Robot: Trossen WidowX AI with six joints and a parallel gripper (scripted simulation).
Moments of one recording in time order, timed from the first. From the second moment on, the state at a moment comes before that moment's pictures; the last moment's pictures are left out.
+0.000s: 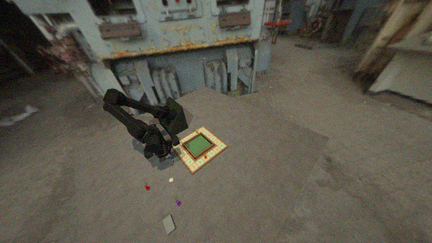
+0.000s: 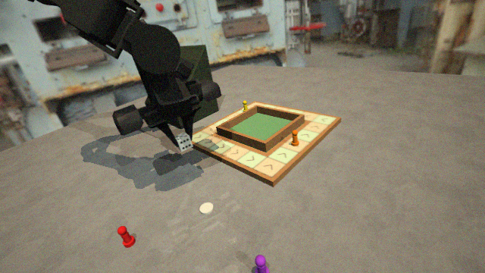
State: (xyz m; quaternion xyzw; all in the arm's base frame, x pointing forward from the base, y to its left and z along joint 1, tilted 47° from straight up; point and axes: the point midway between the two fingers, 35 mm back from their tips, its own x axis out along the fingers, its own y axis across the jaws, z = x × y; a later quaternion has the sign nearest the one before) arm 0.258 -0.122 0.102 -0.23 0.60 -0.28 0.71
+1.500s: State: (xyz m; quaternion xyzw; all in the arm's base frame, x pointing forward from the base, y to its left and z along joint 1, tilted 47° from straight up) arm 0.280 -0.016 0.071 -0.53 0.66 0.00 0.53
